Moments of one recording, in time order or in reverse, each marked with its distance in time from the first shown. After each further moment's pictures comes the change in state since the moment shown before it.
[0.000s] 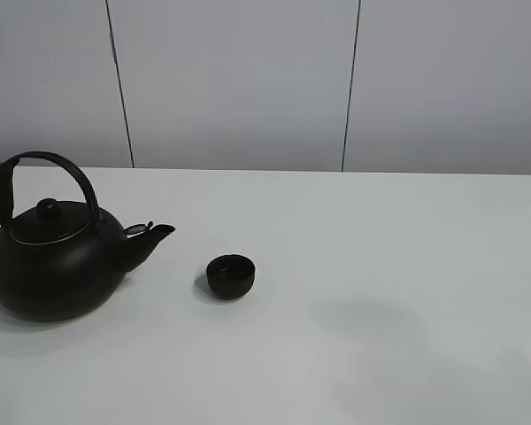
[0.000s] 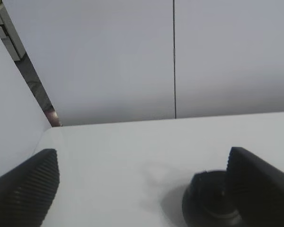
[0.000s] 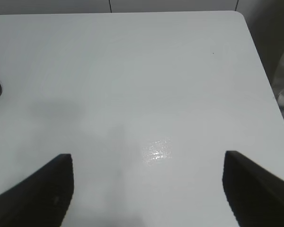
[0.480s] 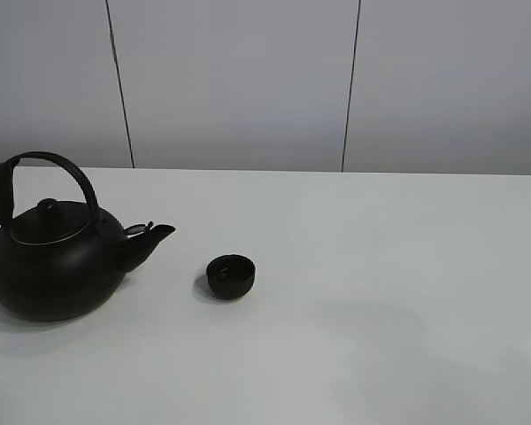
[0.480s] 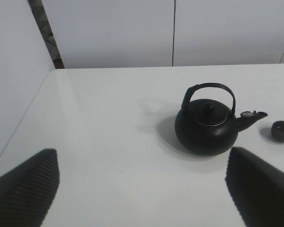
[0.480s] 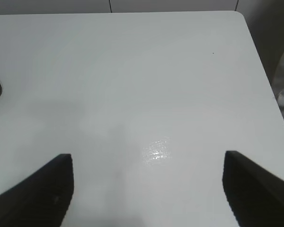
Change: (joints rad) left arm 0.000 -0.571 0.145 -0.080 0.489 0.058; right arm 0.000 0.000 0.000 0.000 0.000 0.000
